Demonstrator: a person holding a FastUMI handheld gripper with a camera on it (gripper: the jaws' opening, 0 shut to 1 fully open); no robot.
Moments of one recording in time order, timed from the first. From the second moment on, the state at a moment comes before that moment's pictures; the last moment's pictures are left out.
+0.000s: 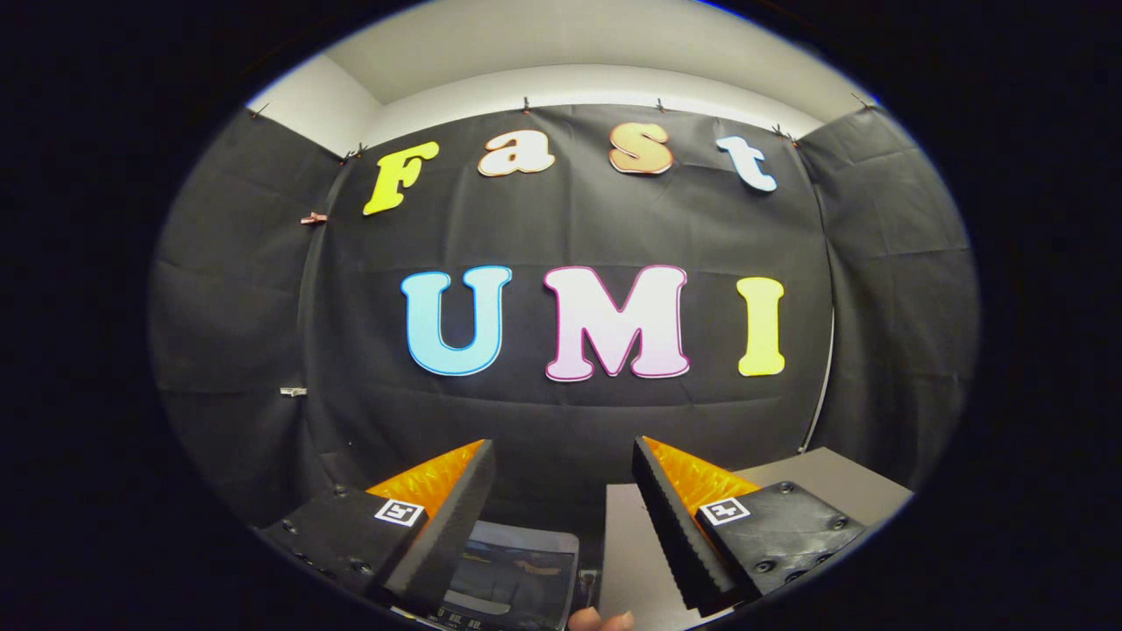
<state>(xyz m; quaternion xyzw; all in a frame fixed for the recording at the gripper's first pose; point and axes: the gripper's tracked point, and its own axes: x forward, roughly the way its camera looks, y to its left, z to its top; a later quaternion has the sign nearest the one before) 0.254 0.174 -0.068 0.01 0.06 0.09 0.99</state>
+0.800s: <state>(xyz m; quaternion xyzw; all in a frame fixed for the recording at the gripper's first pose) 0.196 0.086 -0.058 0.02 0.05 0.08 1.00</state>
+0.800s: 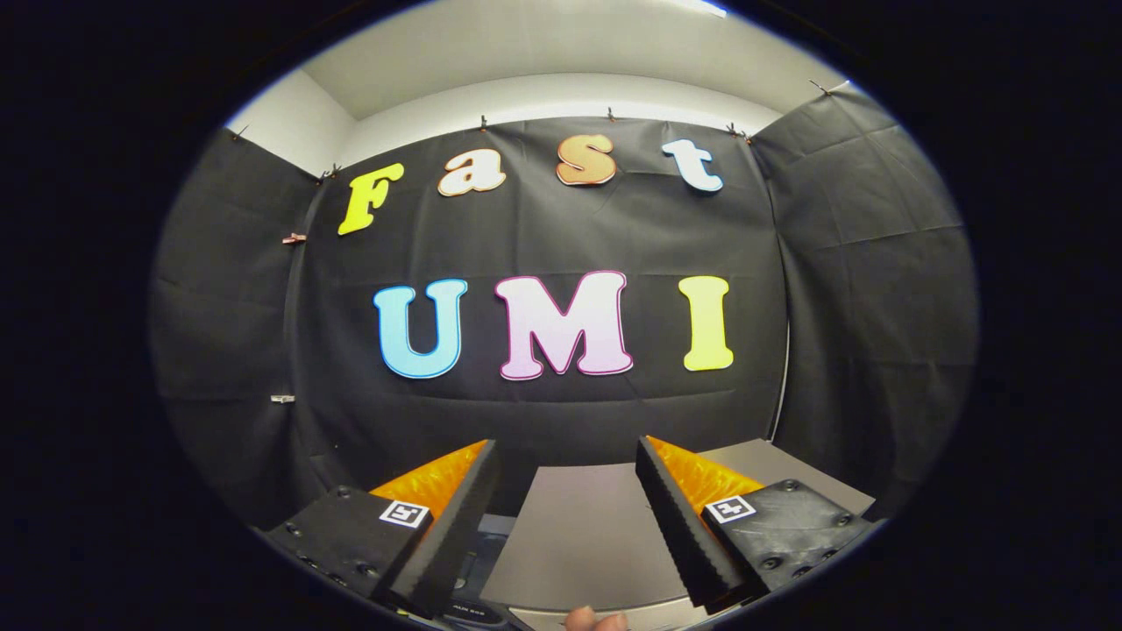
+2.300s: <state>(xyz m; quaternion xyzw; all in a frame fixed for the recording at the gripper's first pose) 0.196 0.070 -0.060 0.02 0.04 0.05 1.00</state>
